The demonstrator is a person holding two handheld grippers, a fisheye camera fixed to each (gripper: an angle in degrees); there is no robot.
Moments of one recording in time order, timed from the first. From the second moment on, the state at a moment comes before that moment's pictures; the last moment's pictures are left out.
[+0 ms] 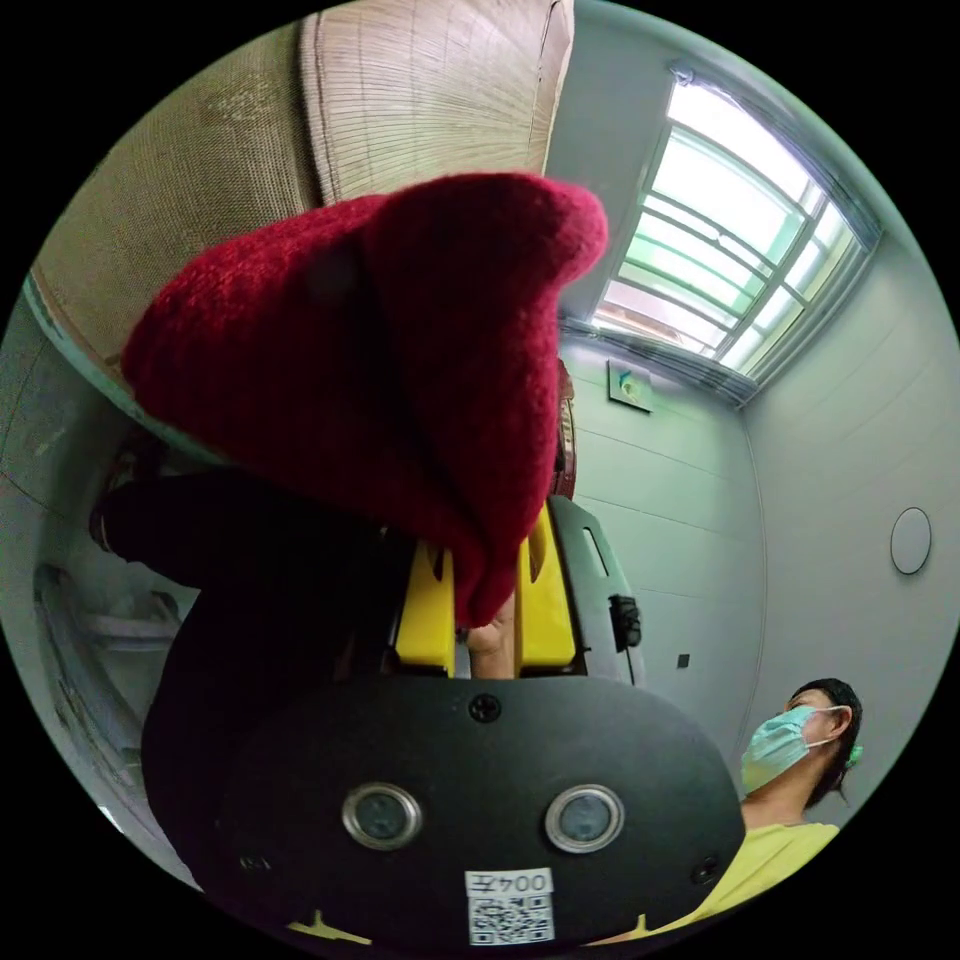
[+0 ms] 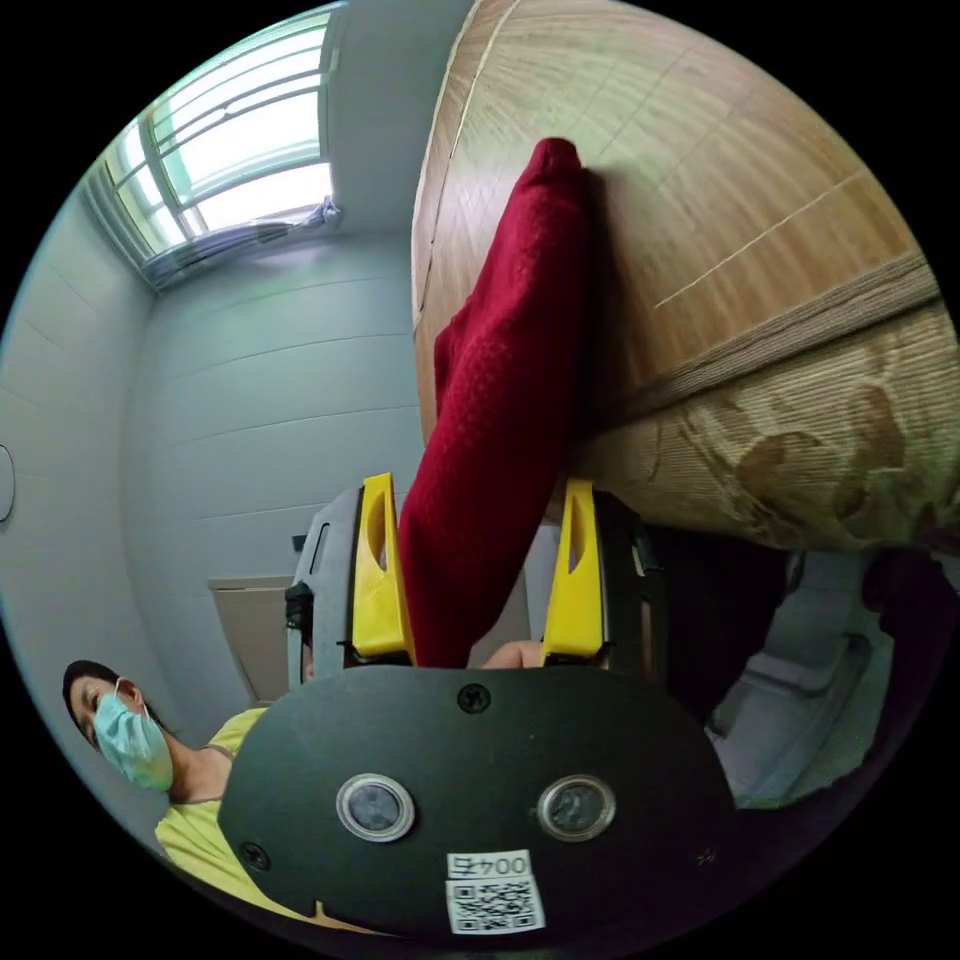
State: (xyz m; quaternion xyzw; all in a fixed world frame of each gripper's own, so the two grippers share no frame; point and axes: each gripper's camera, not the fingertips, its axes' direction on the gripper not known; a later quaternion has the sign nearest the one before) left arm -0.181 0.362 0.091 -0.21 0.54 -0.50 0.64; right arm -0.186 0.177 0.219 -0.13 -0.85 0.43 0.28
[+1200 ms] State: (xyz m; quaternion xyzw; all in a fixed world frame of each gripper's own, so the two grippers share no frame) left arm 0.740 0.111 -0.415 -0.24 0.84 0.32 0.36; right arm 0.207 0.882 -0.482 0.05 -0.14 0.78 0.61
